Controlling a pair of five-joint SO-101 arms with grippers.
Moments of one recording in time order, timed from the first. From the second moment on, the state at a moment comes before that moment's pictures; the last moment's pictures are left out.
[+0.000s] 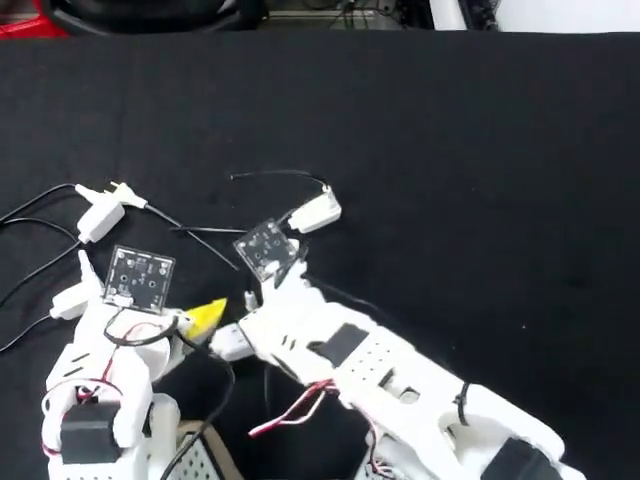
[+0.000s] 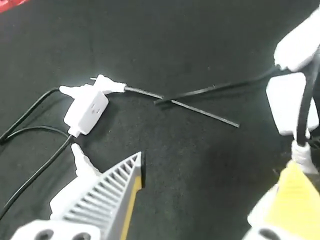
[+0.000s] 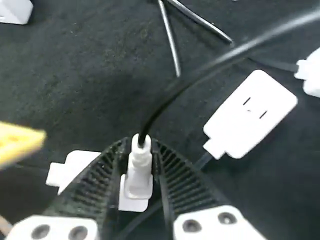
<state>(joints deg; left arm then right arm) -7.0 -103.6 73.5 76.7 -18.3 -46.7 -35.1 74.2 21.1 -10.6</state>
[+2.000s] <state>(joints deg) 17.5 -35.5 69.2 53.1 -38.7 -7.6 -64.7 57.5 63.5 -11.0</state>
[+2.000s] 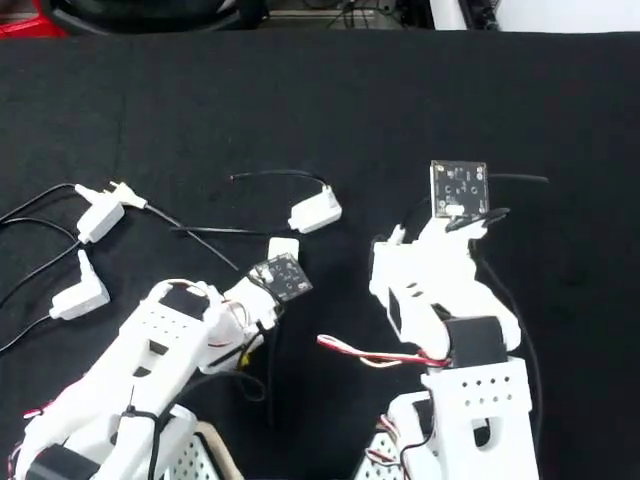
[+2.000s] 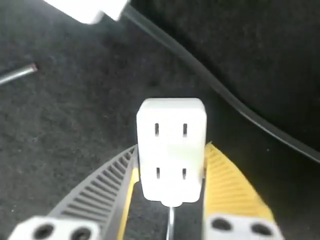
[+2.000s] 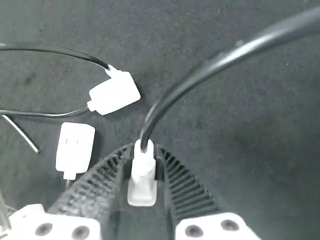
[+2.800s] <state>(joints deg) 31.7 -9.6 45.1 34.8 -30.2 9.8 -64.6 55.4 64.8 -9.9</state>
